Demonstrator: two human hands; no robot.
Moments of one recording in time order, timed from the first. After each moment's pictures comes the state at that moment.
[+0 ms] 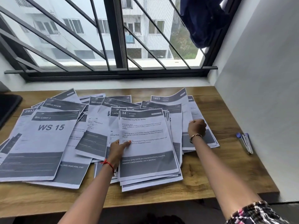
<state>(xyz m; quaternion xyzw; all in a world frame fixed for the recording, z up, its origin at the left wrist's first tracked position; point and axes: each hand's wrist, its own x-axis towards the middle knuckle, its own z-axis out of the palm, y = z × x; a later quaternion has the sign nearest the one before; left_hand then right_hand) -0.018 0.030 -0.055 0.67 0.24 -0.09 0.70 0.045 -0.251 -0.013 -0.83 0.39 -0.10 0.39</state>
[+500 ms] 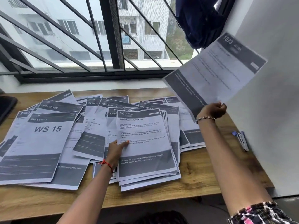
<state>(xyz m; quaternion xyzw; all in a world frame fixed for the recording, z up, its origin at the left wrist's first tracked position) -0.017 0.028 -0.052 0.66 0.25 -0.10 0.70 0.074 -0.276 0.064 -0.55 0.49 -0.41 0.54</state>
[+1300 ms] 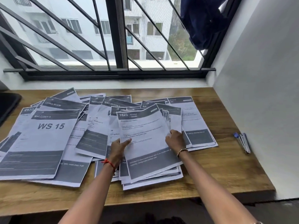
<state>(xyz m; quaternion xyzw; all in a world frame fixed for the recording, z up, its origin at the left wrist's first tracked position) -0.017 0.031 -0.051 0.67 0.25 -0.09 0.70 0.004 -0.194 -0.030 -0.94 0.15 0.07 0.29</state>
